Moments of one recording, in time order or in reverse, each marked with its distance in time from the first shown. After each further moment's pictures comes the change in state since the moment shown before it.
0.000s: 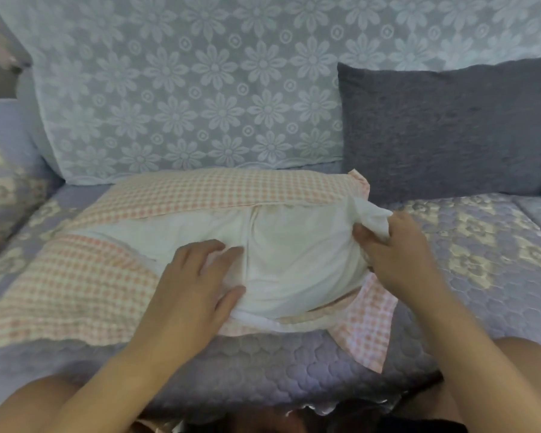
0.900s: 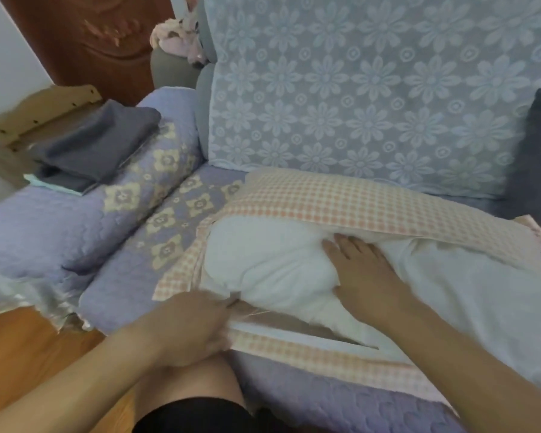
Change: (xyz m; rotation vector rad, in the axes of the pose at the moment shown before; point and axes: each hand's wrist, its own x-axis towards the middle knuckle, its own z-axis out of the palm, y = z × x) left_hand -0.115 -0.136 -0.082 0.201 -0.775 -0.191; right_hand -0.025 -0.144 0.183 -0.734 -0.551 -0.627
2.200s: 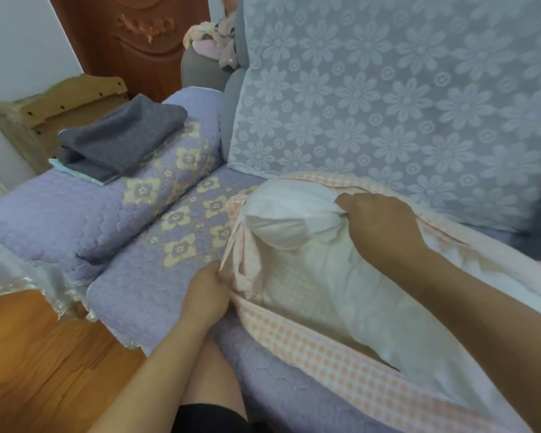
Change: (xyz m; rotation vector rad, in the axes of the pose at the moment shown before) left_hand 0.072 -0.033 0.055 -1.013 0.625 -0.773; right_hand 0.076 -0.008 -0.074 -0.201 0.441 -0.102
